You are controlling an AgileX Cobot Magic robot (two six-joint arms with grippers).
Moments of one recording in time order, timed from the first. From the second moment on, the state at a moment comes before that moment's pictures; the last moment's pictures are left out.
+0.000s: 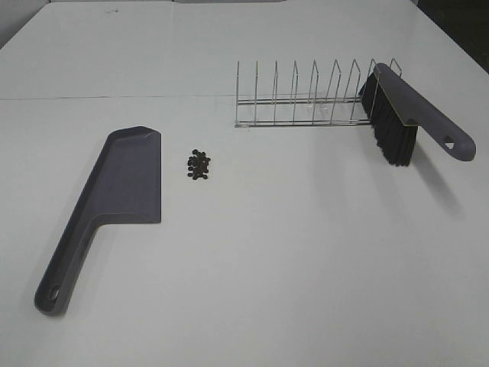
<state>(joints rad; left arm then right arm) -0.11 -0.01 -0.50 -0.10 1.06 0.10 0.00 -0.01 -0.51 0.10 1.07 -0.14</state>
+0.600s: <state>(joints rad) -0.11 -0.01 -0.50 -0.10 1.06 0.10 0.00 -0.01 -0.51 0.10 1.07 -0.14</state>
